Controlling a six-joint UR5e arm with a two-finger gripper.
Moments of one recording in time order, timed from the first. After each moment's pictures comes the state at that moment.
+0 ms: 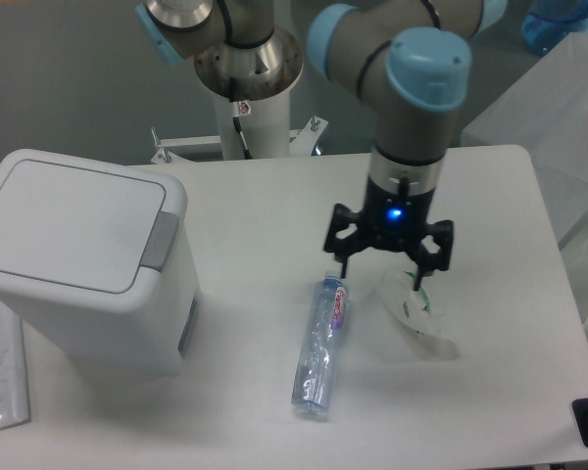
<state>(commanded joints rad) 2.48 -1.84 -1.38 -1.22 1.32 0.53</state>
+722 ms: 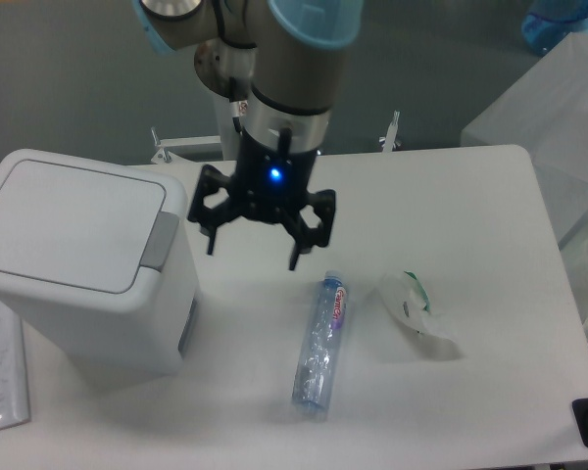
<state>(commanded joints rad) 2.37 -1.74 -1.38 -1.37 1.21 0.43</state>
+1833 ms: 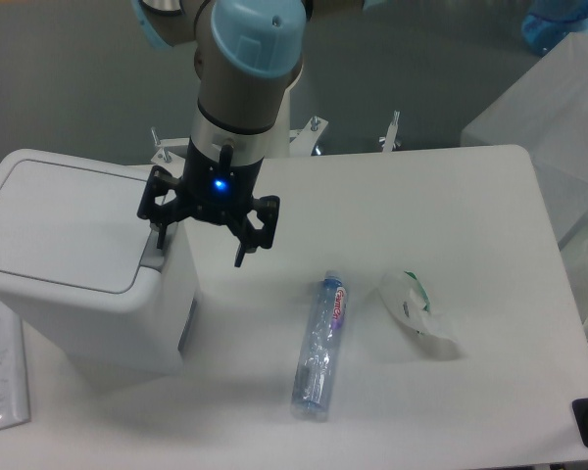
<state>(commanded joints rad) 2.32 -1.75 -1.45 -1.34 1.22 0.40</state>
